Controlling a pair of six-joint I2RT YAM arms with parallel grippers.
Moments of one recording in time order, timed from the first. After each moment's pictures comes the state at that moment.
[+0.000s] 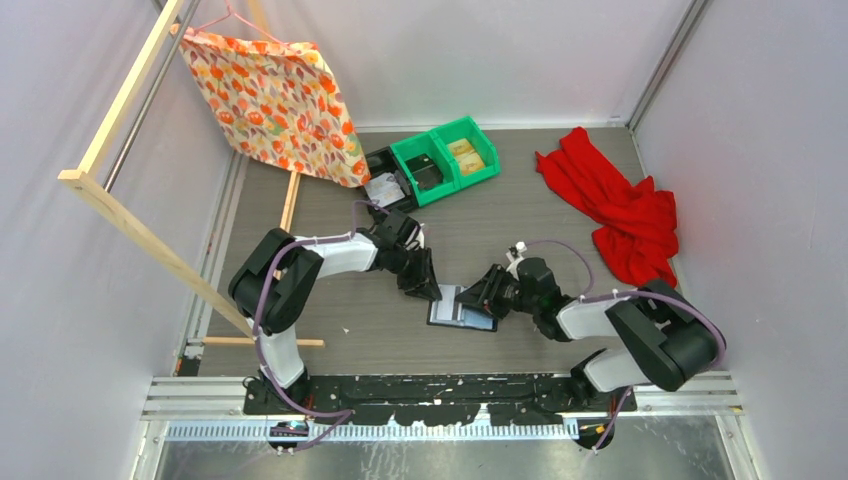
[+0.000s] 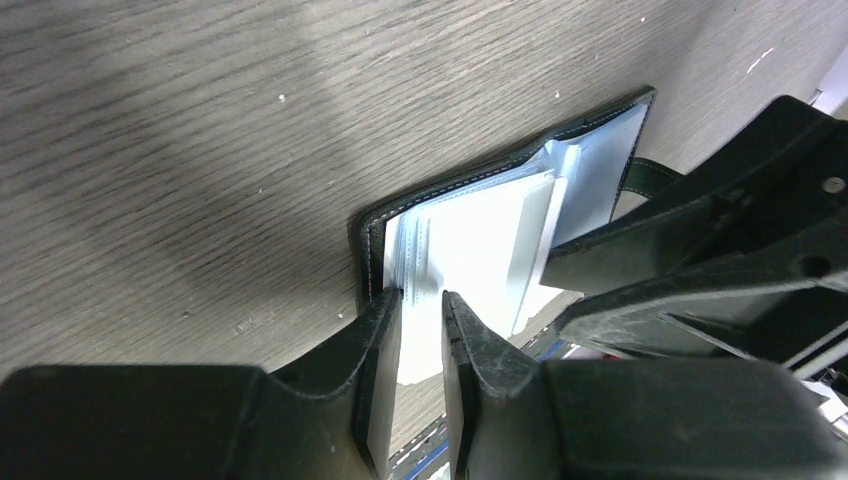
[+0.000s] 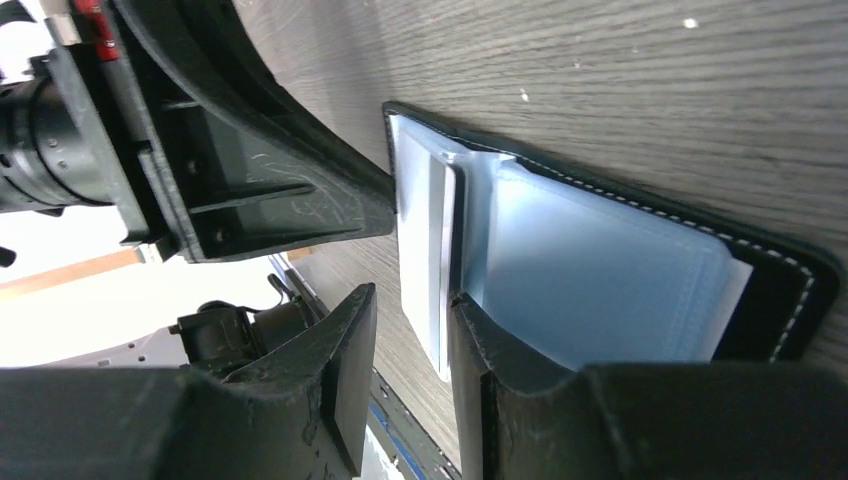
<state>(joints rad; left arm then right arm) -0.64 1.82 0.99 -0.25 0.51 -0.73 0.55 1.44 0.23 0.66 -0.42 1.17</state>
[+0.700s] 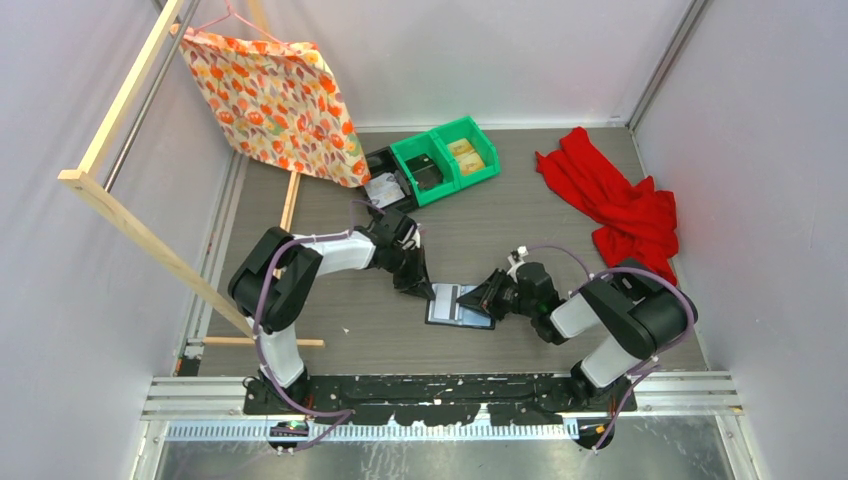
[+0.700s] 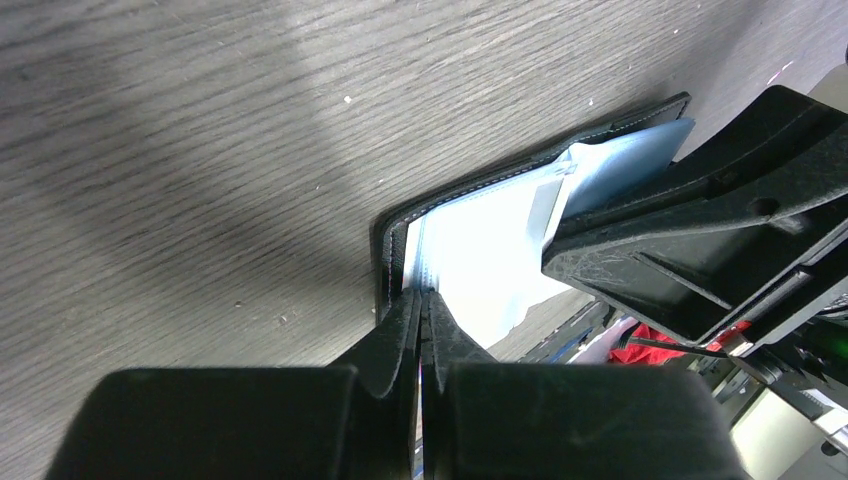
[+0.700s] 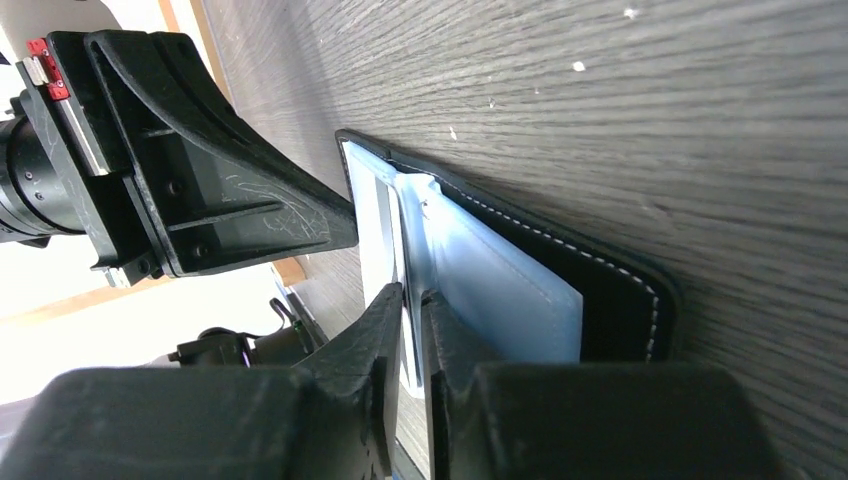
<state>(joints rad) -0.63 1.83 0.99 -0.28 0.50 -0.71 0.55 1.59 0.19 0.87 -0.39 1.22</state>
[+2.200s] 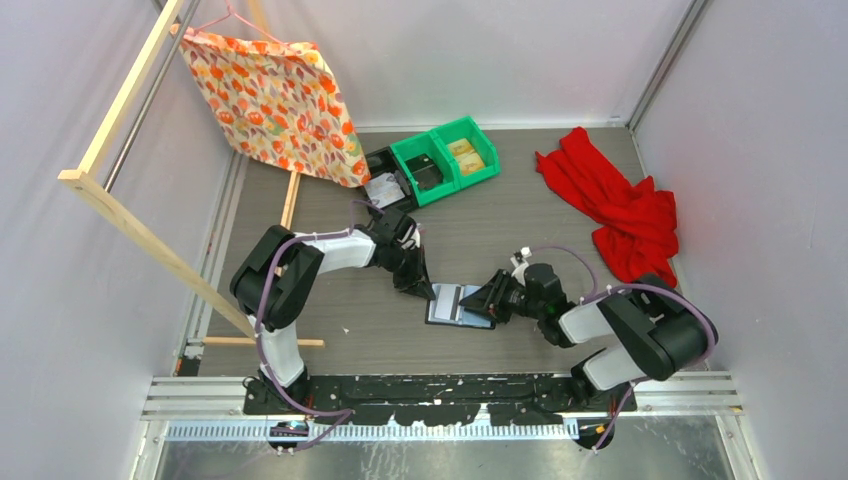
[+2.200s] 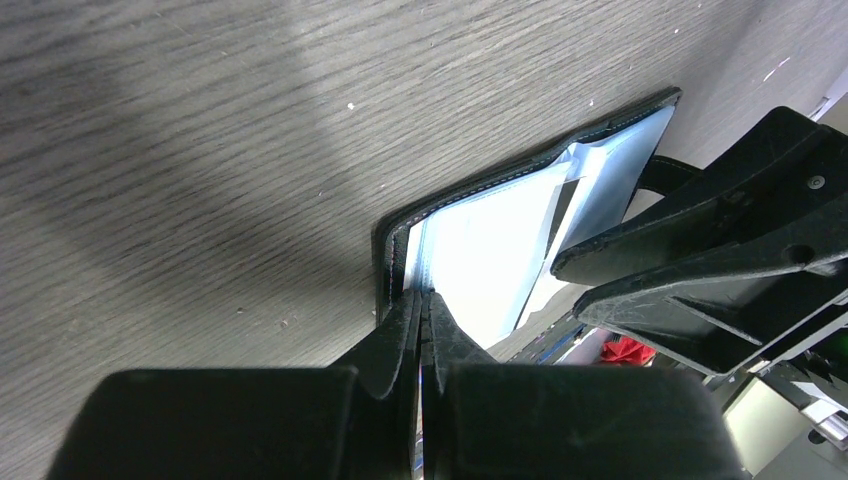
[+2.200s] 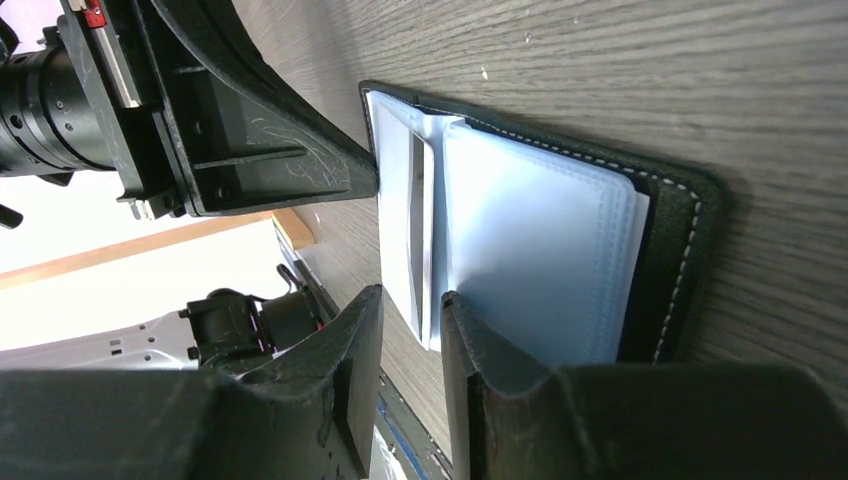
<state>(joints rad) -0.62 1.85 1.00 -0.29 0.53 -0.71 0.51 1.46 0.15 0.79 -0.47 1.19</state>
